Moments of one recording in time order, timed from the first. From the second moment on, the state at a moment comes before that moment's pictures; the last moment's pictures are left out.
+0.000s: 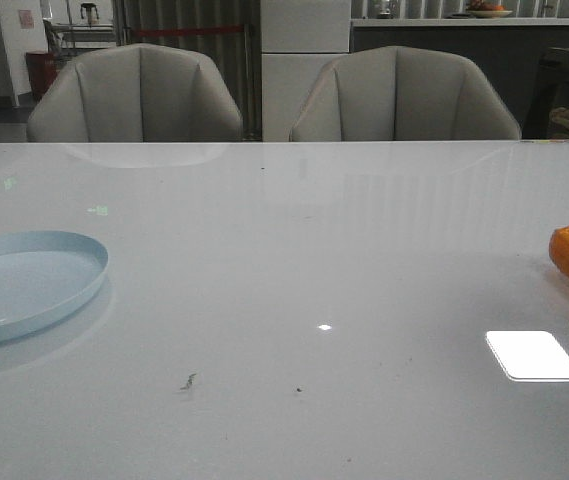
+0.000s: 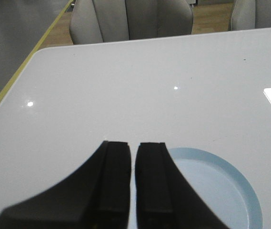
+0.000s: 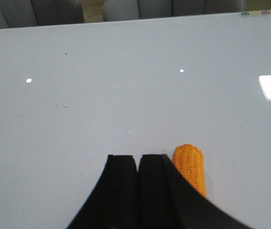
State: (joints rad) left arm -0.03 0.89 -0.54 -0.07 0.05 0.19; right arm 0.07 0.87 -0.55 0.27 0.12 -0.12
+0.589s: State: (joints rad) left arm -0.03 0.93 -0.55 -0.21 0.14 0.19; right arm 0.07 0.94 -0.55 0.27 0.11 -0.12
